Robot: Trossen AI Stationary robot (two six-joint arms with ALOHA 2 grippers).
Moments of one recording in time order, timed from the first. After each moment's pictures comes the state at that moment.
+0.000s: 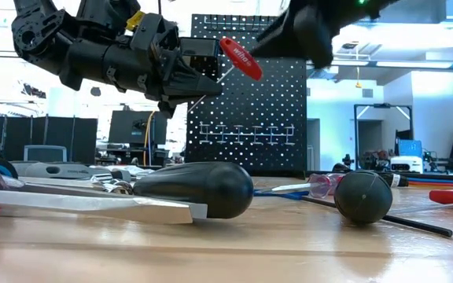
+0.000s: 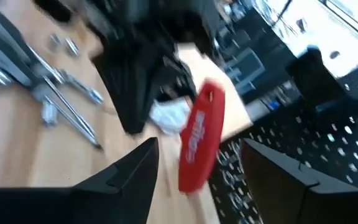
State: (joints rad) left arm -0.05 1.60 0.50 0.98 -0.08 -0.22; right arm 0.40 1.63 0.87 0.39 1.00 -0.54
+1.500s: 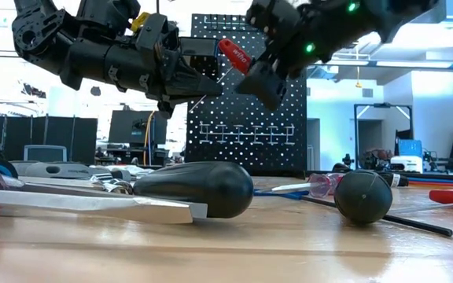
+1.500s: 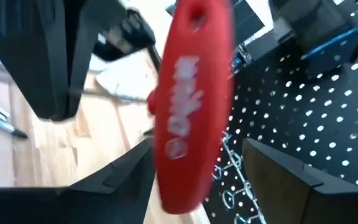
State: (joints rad) left arm -0.05 1.60 0.50 0.99 -0.11 -0.25; right arm 0.26 1.81 0.93 0.50 1.10 -0.52
